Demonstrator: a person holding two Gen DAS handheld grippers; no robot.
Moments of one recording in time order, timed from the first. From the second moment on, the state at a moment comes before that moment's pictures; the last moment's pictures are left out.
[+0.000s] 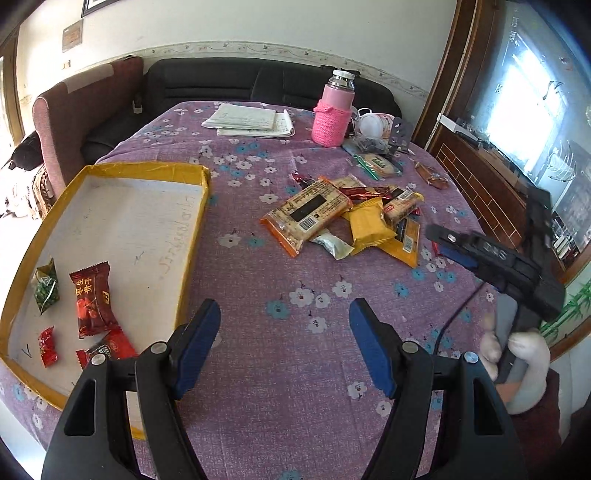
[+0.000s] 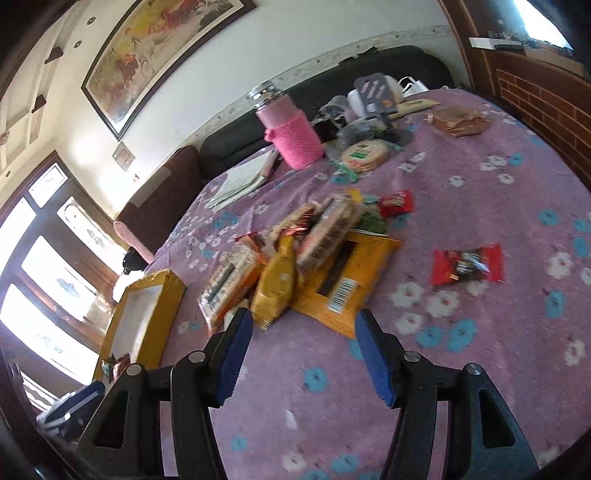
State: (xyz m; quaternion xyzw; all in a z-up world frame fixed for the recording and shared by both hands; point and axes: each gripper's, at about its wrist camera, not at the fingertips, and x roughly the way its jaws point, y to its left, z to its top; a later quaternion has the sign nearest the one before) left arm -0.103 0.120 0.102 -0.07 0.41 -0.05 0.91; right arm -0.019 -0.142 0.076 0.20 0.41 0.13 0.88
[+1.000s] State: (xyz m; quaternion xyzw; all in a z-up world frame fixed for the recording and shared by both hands) left arm -0.018 0.100 0.100 -0.02 0.41 -0.11 0.91; right arm -0.002 -0.124 0.039 0.23 0.44 0.18 0.85
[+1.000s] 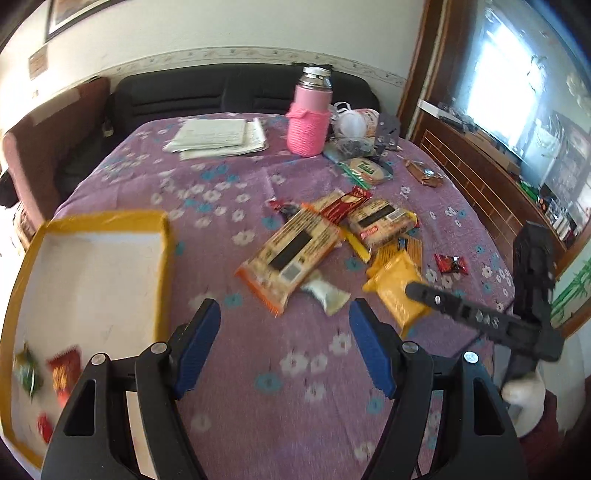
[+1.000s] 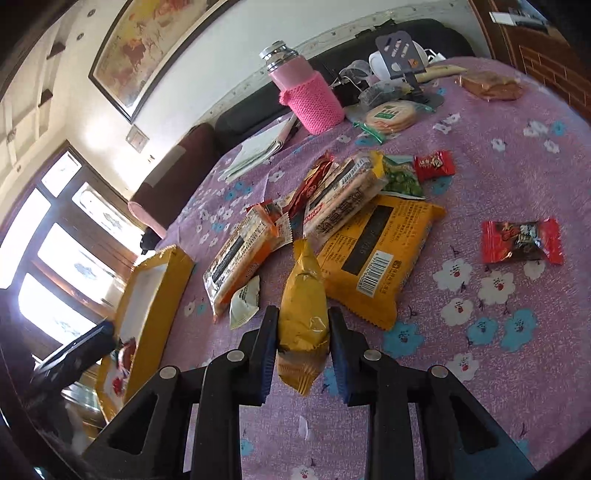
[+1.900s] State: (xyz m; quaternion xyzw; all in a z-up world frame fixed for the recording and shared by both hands) left arm 0.091 0.037 0.025 0.10 0.48 -0.15 0.86; right arm 0.005 -0.125 0.021 0.24 0.44 0.18 0.85
